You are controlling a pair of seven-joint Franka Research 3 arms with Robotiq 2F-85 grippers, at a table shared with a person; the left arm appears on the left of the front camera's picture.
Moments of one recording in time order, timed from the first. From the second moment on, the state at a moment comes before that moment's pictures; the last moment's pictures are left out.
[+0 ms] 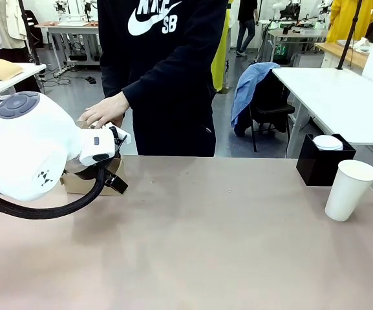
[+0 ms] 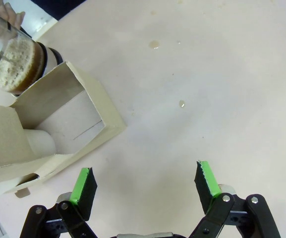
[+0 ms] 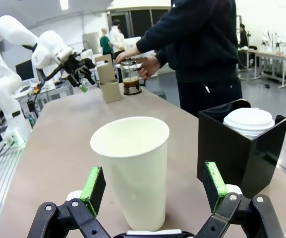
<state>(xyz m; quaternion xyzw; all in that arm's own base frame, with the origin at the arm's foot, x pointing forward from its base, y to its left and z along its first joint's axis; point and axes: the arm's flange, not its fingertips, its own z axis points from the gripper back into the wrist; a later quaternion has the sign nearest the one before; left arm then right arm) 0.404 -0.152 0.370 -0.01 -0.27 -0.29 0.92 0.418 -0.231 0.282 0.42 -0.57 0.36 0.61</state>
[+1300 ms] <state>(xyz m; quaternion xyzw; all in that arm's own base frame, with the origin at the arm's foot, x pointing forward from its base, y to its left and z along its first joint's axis) 0.404 -0.152 0.370 -0.01 -0.27 -0.29 0.92 0.436 -0.177 0.223 0.45 -0.55 0.37 0.60</state>
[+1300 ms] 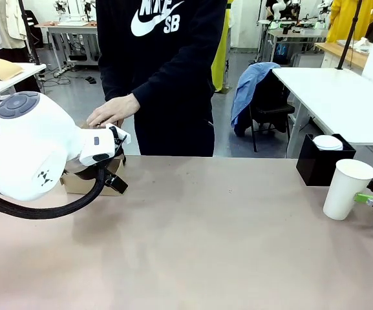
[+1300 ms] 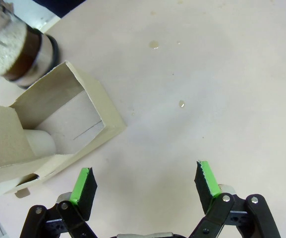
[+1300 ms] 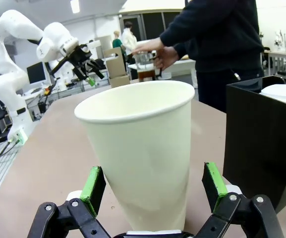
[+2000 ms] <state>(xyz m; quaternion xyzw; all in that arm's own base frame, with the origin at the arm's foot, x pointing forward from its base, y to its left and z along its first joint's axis) 0.404 -0.152 0.370 -0.01 -0.27 -0.29 0.92 0.456 -0.139 0.213 0.46 -0.54 0.37 0.59</state>
